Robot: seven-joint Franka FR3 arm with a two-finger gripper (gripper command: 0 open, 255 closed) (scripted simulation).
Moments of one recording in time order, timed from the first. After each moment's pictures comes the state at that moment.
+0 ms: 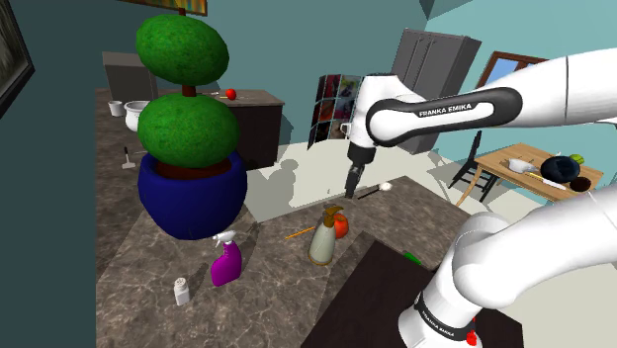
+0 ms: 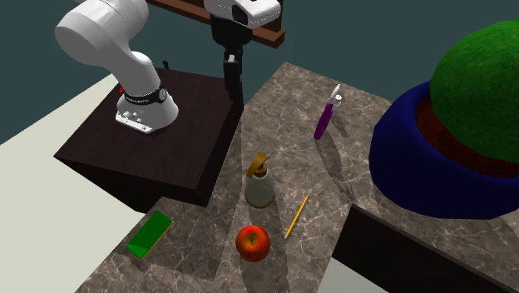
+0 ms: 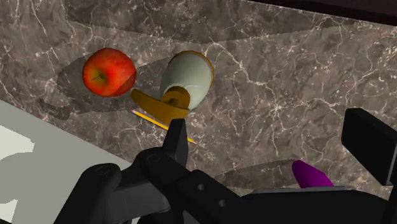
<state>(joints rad) -0.02 -0.58 -0.16 -2.62 -0.14 2.01 -0.34</state>
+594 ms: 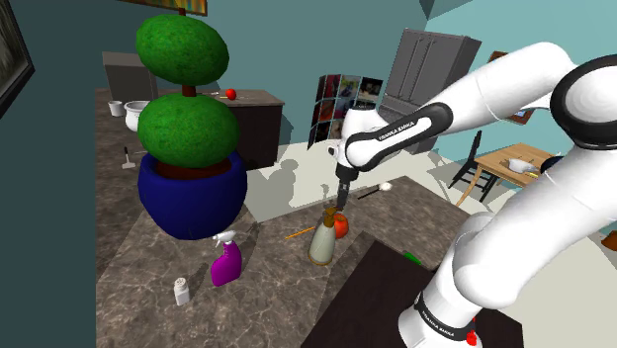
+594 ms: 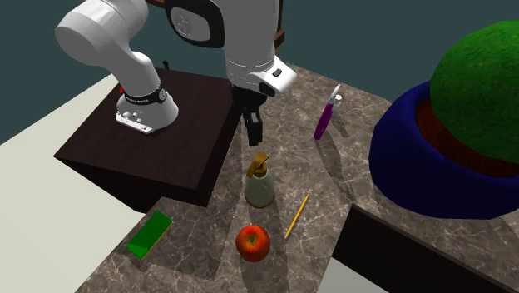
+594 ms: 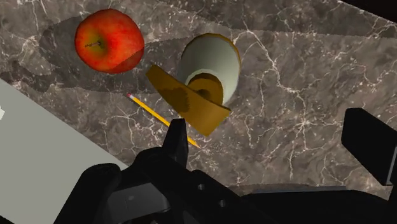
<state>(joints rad) -0.01 -0.26 -0.29 -2.62 -0.17 2.35 -0.60</state>
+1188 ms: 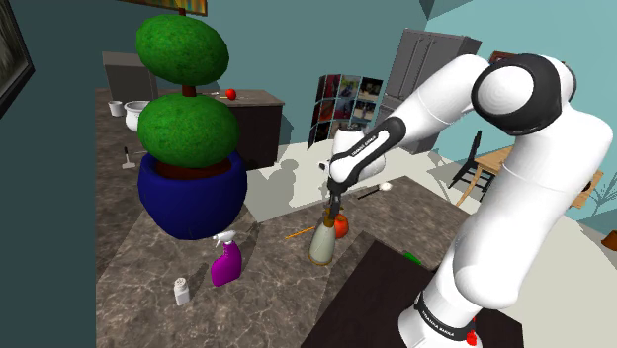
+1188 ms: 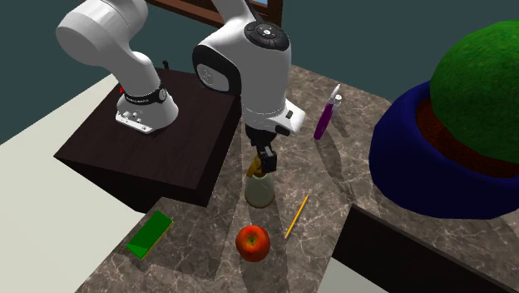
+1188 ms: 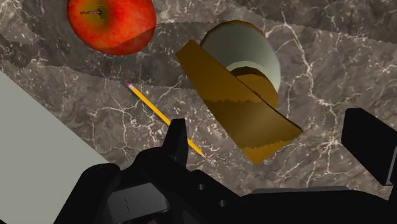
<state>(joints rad) 0.01 0.04 -0.34 -2.56 -0.08 2.59 -0.82</state>
